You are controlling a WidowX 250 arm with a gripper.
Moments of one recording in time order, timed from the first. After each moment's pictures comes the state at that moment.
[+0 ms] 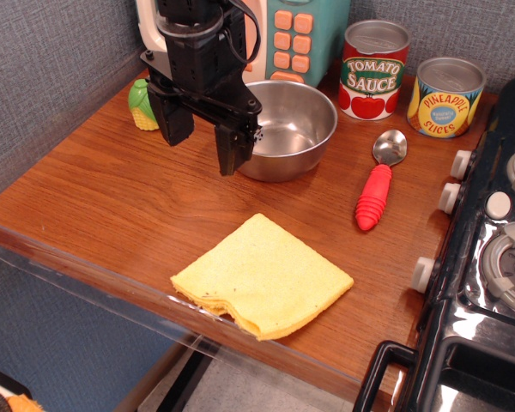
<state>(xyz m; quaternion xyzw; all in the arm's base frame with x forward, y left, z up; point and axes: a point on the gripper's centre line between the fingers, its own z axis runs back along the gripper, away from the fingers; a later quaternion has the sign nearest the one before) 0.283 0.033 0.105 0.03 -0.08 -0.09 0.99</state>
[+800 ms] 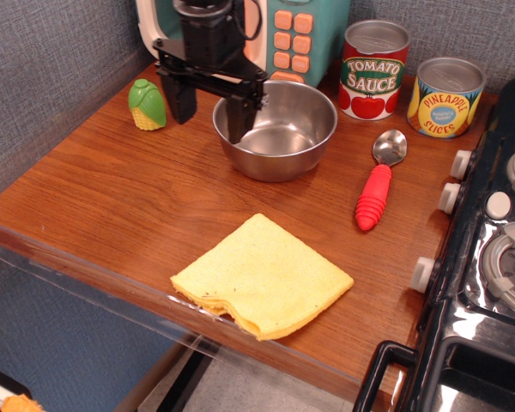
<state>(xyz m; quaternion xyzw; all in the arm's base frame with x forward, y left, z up) 0.339 0.064 0.082 0.02 -0.05 -0.01 1.00</state>
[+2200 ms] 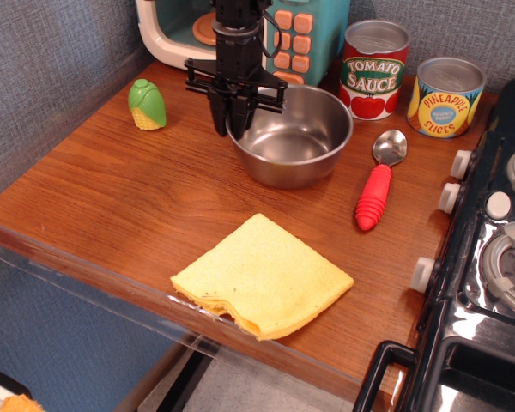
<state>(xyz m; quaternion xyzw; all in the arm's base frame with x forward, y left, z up) 0.391 0.079 0.031 0.03 0.01 0.05 1.00</state>
